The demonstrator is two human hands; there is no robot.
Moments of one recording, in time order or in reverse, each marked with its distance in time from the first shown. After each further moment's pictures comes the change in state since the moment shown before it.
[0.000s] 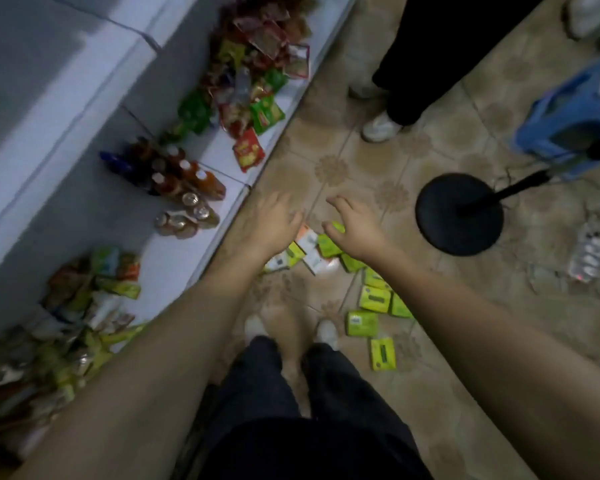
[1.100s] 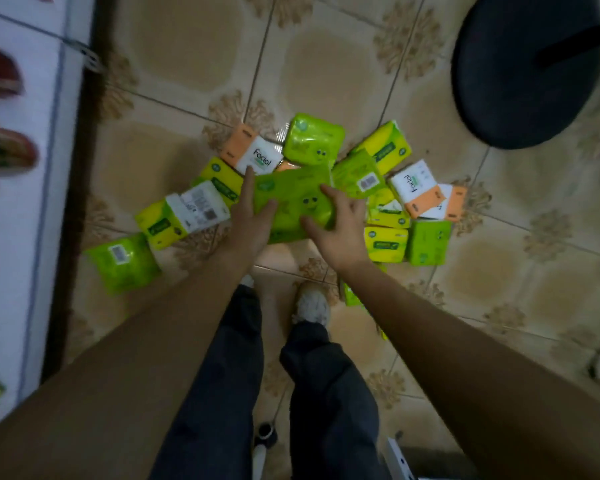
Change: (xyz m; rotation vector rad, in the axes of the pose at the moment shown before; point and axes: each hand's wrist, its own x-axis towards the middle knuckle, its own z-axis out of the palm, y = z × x) left_hand 0.187 -0.136 0.407 -0.879 -0.293 -0.482; right_hand 0.101 0.223 0.331 0.599 0.045 0.654
